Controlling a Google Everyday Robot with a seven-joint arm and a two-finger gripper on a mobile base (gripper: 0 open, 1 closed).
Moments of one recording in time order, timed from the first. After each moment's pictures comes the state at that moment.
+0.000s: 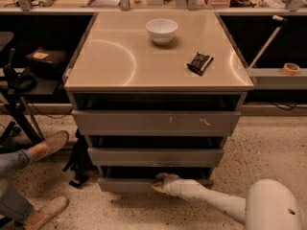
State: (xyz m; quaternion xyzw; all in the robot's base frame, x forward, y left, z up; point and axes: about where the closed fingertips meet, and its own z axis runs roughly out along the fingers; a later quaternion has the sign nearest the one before) arm 0.625 -0.033 0.193 -0.44 0.78 0.14 0.42
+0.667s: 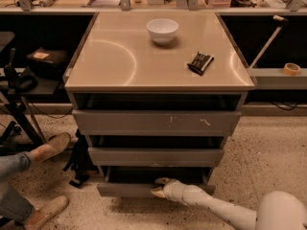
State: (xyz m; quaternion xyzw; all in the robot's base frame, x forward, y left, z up) arm 0.602 -0.031 0.196 -0.43 0.78 0.16 0.43
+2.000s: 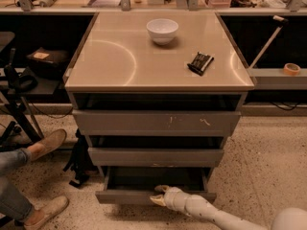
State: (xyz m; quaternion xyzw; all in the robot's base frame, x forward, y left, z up) arm 0.560 -0.028 0.197 -0.41 0.78 0.18 0.44
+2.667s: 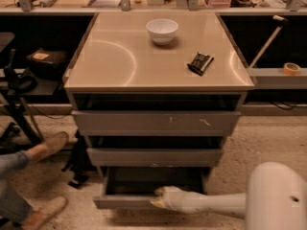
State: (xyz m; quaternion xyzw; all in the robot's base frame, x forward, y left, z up) arm 0.538 -0.034 0.215 -0.47 0.79 0.12 0.38
